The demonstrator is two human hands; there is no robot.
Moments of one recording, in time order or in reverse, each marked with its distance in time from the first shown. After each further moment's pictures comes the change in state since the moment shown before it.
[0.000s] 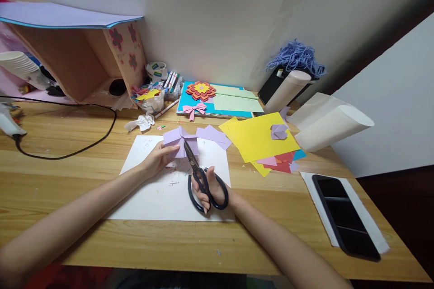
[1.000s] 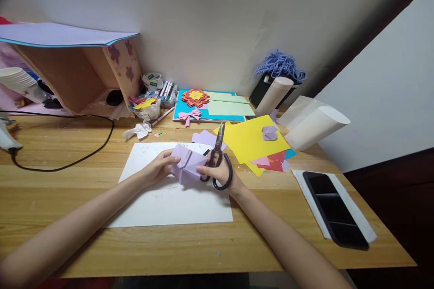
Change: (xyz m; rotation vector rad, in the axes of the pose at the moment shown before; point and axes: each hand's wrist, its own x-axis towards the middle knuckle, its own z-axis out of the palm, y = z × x) left_hand -0.003 -0.001 0.004 0.024 -0.222 -0.099; right_hand 0.001 -0.050 -0.001 -0.469 0.611 -0.380
